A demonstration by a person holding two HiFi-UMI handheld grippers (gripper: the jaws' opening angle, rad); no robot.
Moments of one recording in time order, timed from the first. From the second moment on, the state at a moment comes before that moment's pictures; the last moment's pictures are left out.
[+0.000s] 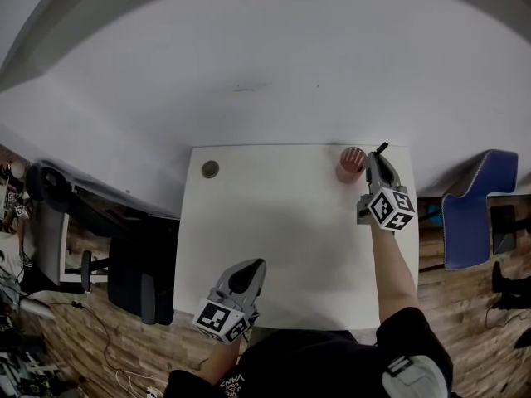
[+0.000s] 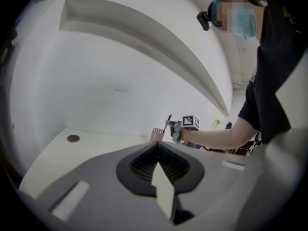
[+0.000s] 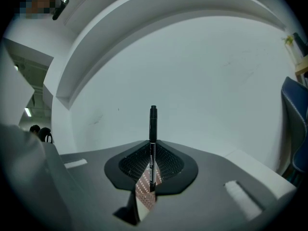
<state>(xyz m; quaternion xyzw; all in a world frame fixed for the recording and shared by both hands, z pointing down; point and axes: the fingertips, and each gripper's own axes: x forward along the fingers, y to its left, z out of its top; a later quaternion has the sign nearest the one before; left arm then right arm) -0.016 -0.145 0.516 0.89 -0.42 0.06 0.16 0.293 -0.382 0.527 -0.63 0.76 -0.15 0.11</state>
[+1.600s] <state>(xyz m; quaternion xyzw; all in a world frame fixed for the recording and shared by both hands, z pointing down) -0.013 -0.152 0.529 0.89 -0.41 0.07 0.17 0.273 -0.380 0.578 -0.63 0.76 -0.17 0.01</state>
